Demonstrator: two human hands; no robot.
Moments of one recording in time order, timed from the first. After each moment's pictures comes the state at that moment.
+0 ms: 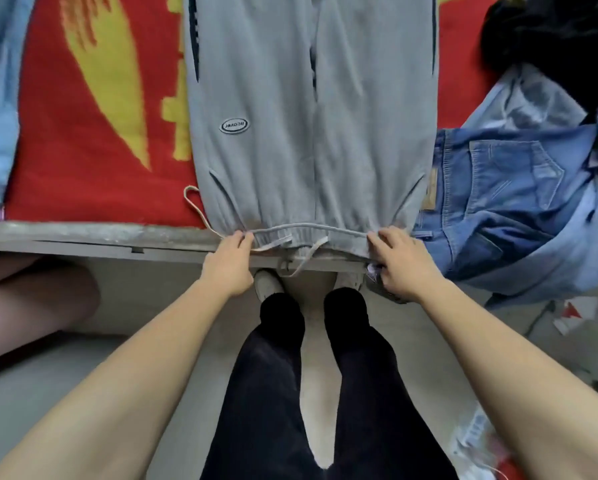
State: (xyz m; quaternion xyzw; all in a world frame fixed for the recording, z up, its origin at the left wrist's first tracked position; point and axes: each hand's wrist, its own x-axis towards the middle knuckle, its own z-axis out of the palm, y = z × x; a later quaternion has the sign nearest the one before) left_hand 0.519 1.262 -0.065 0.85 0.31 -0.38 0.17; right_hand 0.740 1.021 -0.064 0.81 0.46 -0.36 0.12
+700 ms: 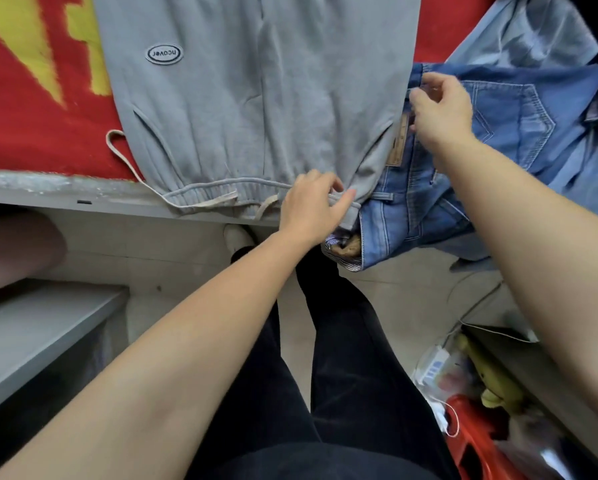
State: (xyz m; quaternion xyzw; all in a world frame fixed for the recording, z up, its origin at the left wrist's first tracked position) left_hand 0.687 1.121 -0.073 0.83 0.37 -0.13 0.40; right_hand 0.899 1.064 -0.071 0.89 0.01 -0.33 -0.32
